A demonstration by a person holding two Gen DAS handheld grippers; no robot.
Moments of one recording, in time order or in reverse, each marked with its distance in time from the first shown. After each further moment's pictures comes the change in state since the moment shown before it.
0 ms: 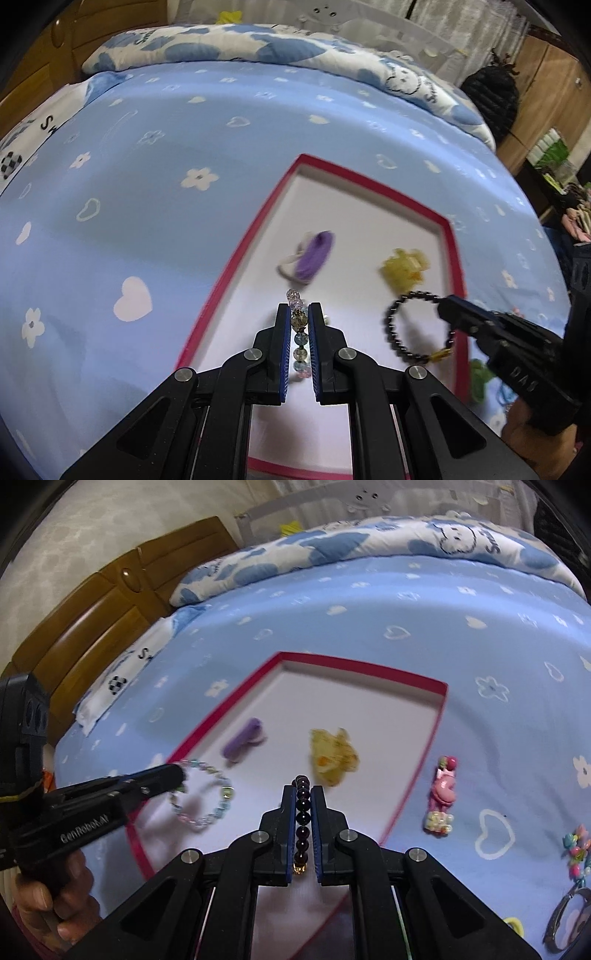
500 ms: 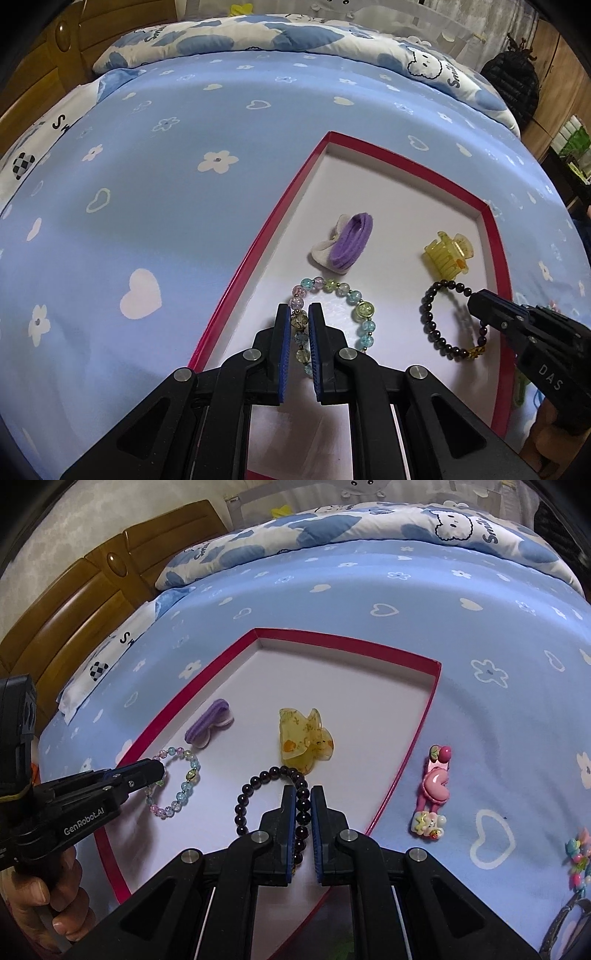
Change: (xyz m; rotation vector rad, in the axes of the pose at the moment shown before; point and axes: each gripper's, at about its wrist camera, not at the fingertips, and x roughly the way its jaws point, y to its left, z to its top) left arm 0.024 -0.009 -0.006 0.018 0.029 0.106; right arm 0.017 -0.006 -0.003 -0.030 0.053 -0.048
